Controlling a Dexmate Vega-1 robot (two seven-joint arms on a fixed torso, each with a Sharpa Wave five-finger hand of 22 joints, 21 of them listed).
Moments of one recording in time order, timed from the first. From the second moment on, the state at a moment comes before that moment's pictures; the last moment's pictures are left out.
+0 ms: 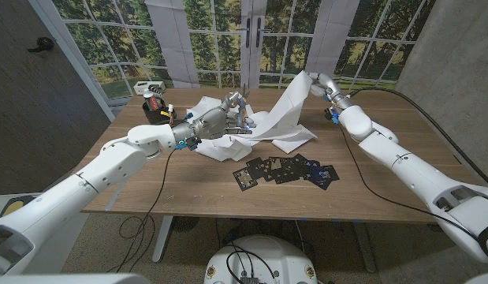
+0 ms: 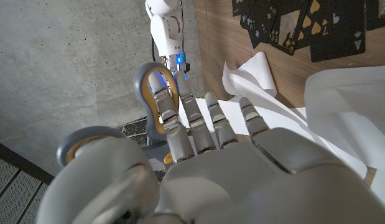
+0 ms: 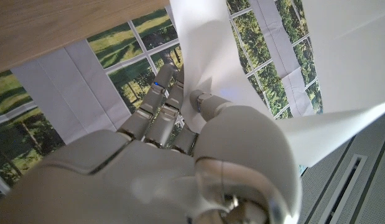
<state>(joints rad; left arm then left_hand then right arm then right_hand) 0.84 0.88 0.43 -1.82 -0.84 0.10 -0.51 0.50 -0.08 -0.32 0.13 0.43 1.01 -0.05 0.22 0.25 0.70 -0.11 0.81 0.72 0.39 -0.02 0.24 0.39 0.12 0.21 0.25 0.21 -0.55 -0.59 -0.54 -1.21 0.05 0.34 -0.14 0.95 0.20 0.61 -0.04 0.18 0.67 -0.20 0.19 0.40 0.64 -0.21 0.79 0.87 0.83 -0.10 0.32 0.79 0.42 -0.05 0.80 0.29</state>
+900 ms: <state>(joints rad) 0.79 0.86 0.46 -1.81 -0.83 0.12 -0.53 0.50 -0.08 -0.32 0.13 0.43 1.01 -0.05 0.22 0.25 0.70 -0.11 0.81 0.72 0.39 -0.02 0.24 0.39 0.12 0.21 0.25 0.21 -0.52 -0.60 -0.56 -1.16 0.05 0.49 -0.04 0.95 0.20 0.61 -0.04 0.18 0.70 -0.21 0.20 0.40 0.64 -0.21 0.76 0.81 0.82 -0.10 0.30 0.80 0.36 -0.04 0.82 0.26</state>
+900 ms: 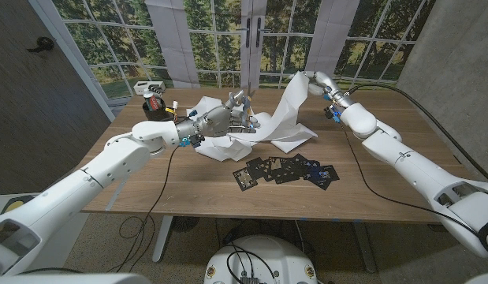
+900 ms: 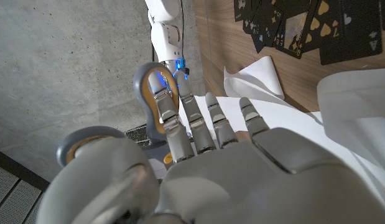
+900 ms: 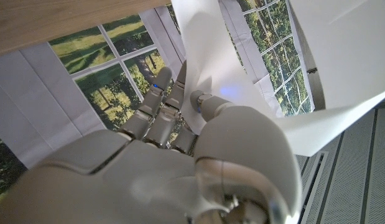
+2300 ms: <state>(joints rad) 0.66 0.86 0.52 -1.76 -0.78 0.15 -0.72 0.48 -0.11 -0.34 0.13 0.43 0.99 -0.05 0.22 0.25 0.66 -0.11 0.80 0.71 0.38 -0.01 0.24 0.39 0.11 0.21 0.24 0.21 -0.38 -0.62 -0.64 -1.00 0.05 0.60 0.21 0.93 0.19 0.58 -0.05 0.19 0.74 -0.22 0.21 0.38 0.66 -0.22 0.68 0.71 0.72 -0.07 0.25 0.77 0.29 -0.04 0.83 0.20</state>
